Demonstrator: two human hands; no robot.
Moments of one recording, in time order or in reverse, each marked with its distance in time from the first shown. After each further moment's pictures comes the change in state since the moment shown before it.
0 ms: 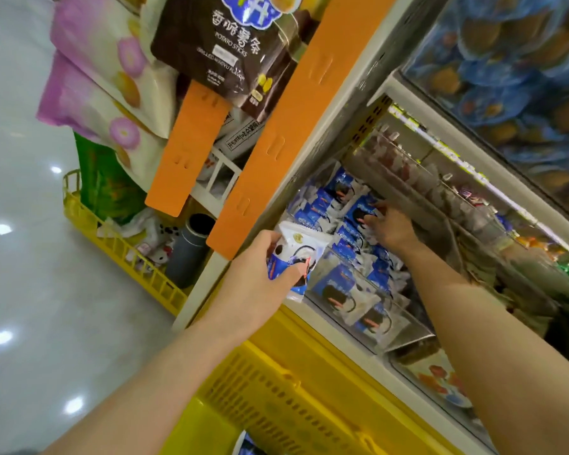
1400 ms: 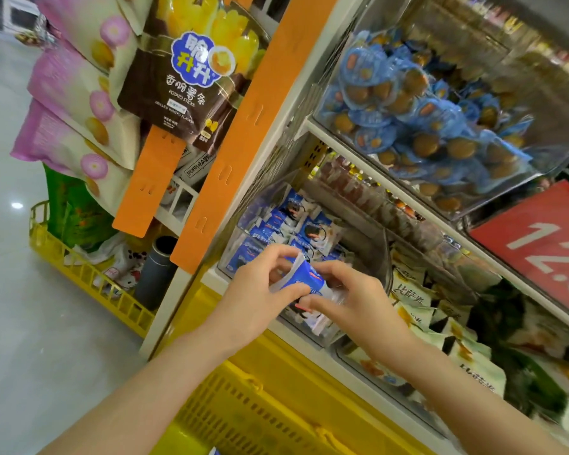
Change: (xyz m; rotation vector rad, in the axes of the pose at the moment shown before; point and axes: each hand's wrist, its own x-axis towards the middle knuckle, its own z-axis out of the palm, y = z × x) left_hand -0.025 0.039 0.041 0.038 -0.147 0.260; right_hand -0.200 -0.029 -0.065 0.098 -0.169 -0.394
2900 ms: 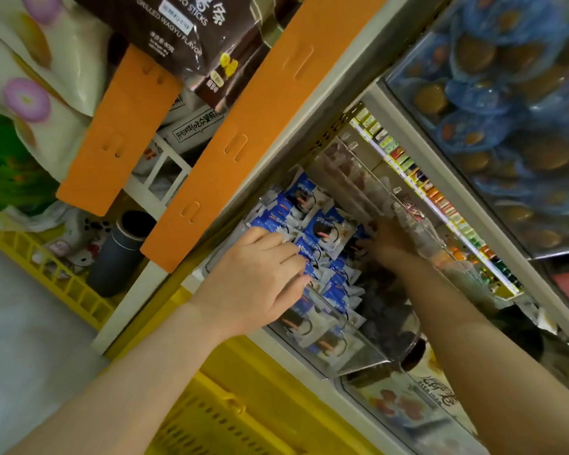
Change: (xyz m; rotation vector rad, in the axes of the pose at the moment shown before) left_hand 0.062 -0.070 -0.012 0.789 0.033 0.501; right_hand 0.171 0.140 -0.027 -0.582 0.068 0.455
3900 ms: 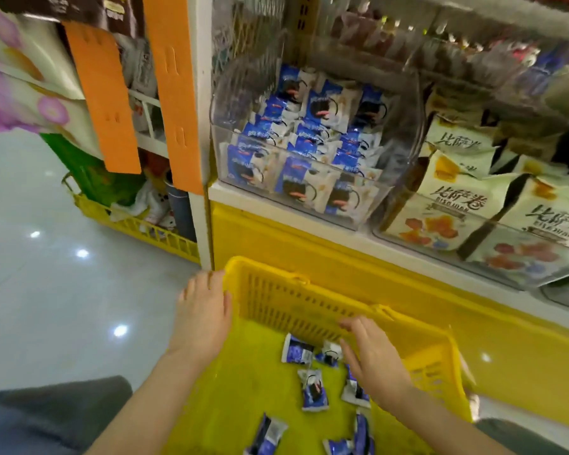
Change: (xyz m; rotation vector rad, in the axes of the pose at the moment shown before) left_hand -0.186 0.035 0.001 0.350 -0.566 -0.652; right_hand -0.334 0.029 0.203 0.432 -0.131 -0.335
